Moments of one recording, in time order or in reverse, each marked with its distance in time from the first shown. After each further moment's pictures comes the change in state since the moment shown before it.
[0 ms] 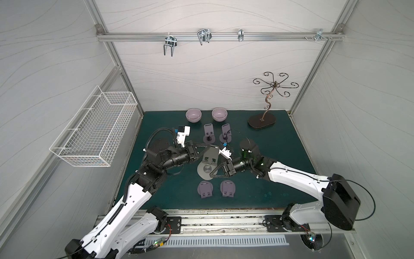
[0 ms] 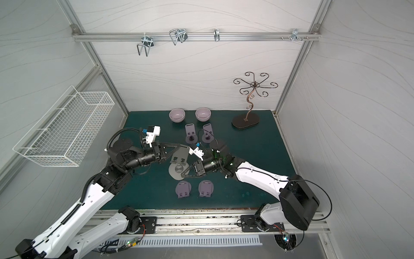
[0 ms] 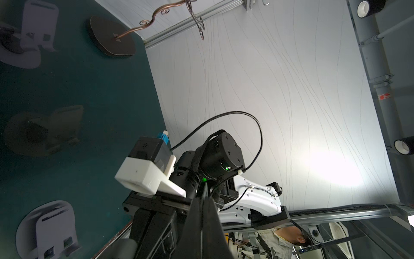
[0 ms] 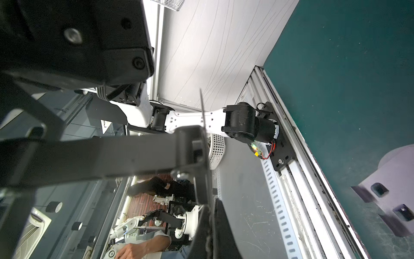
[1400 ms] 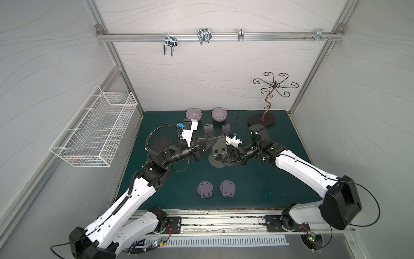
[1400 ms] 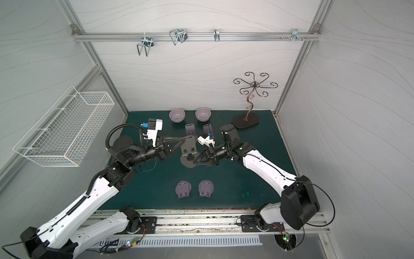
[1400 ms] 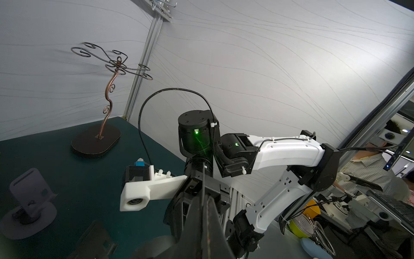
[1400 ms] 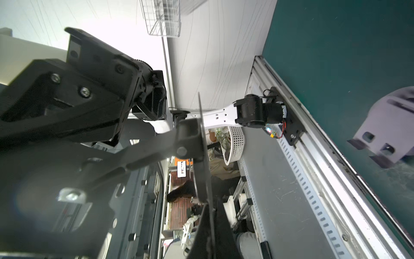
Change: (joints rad) left arm -0.082 0.143 0.006 0.308 0.066 0.573; right arm -0.262 0.005 0.215 -0.472 -0.193 -0.026
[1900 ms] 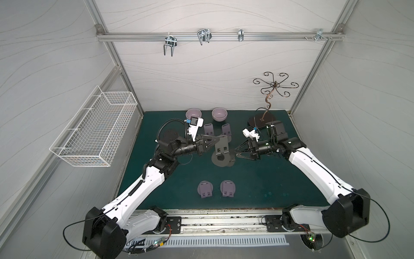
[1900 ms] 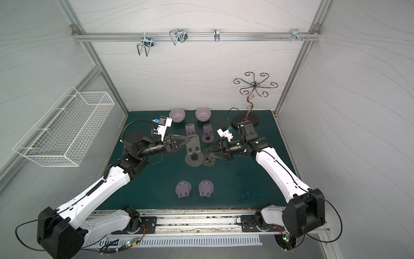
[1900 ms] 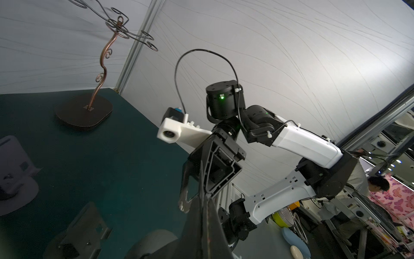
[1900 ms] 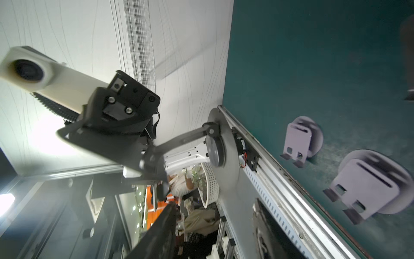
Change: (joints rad) left arm 0.126 0.174 -0.013 0.106 0.167 -0.100; right arm -0.237 -0.106 0.070 -0.397 0.180 -0.279
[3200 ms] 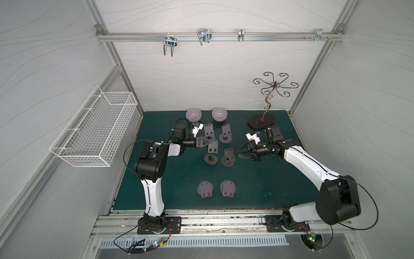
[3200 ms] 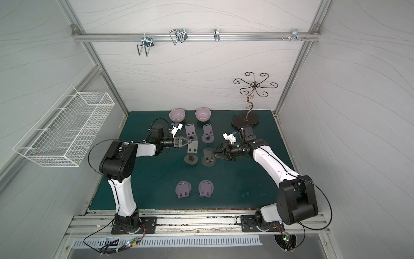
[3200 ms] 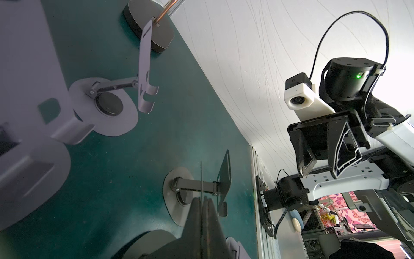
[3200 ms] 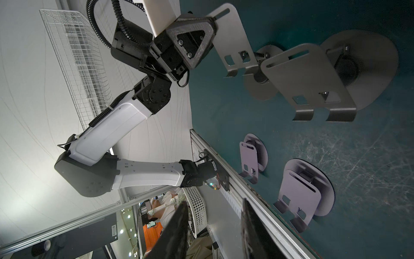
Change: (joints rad) left arm 0.254 0.872 0.181 0.204 0.373 0.169; right arm -0.039 0.147 -0.101 0.116 0.124 0.013
